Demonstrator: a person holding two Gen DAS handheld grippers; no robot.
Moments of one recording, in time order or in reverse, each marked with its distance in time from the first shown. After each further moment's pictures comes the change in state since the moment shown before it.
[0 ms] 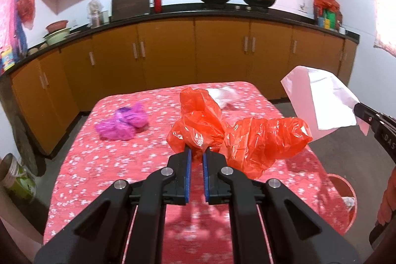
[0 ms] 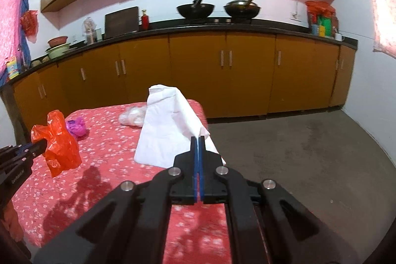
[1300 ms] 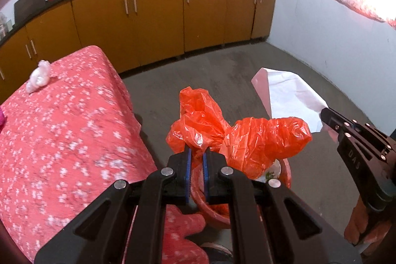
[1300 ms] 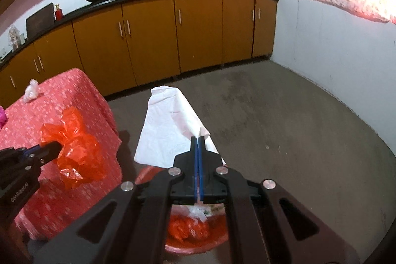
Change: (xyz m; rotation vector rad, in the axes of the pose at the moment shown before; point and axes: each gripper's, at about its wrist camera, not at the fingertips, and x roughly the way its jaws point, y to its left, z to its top) left arm 0.033 -0.281 -0.069 0.249 0.204 -0.390; right arm -0.033 -0.228 -0.138 0.214 0.175 -0.350
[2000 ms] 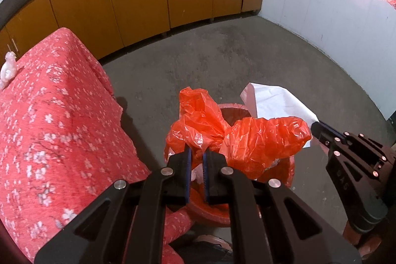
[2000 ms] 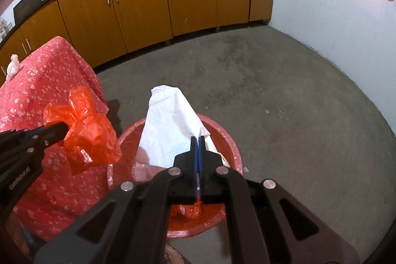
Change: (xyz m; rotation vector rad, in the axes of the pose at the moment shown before) left arm 0.066 -0.037 -0.018 0.062 0.132 -0.023; right arm 0.064 -0.025 -0.051 0.028 0.176 -0.004
